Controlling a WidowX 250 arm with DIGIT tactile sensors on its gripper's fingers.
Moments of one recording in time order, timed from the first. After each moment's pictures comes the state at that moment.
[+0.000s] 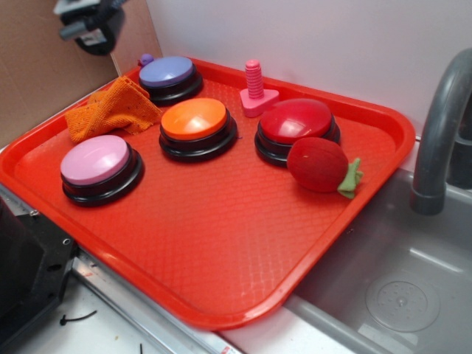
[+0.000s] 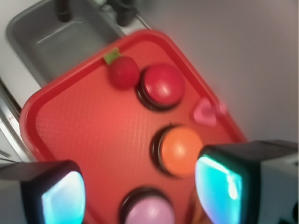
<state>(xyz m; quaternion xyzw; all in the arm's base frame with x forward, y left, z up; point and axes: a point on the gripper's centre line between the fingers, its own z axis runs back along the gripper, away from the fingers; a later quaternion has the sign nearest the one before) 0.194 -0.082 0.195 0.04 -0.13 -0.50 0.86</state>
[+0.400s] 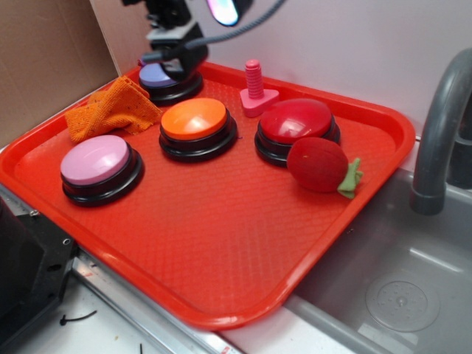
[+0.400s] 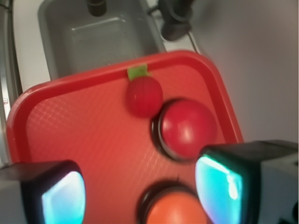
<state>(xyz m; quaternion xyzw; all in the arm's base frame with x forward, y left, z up) 0.244 -0.110 0.151 -0.04 -0.10 -0.64 0.76</state>
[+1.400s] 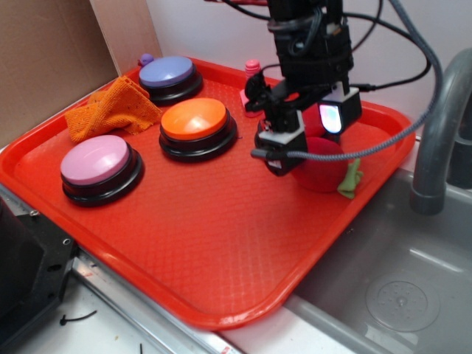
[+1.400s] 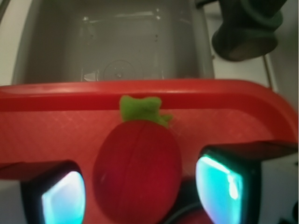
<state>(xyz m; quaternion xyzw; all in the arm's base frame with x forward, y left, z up) 0.276 -0.160 0.054 -0.10 -0.07 -0.71 0.70</state>
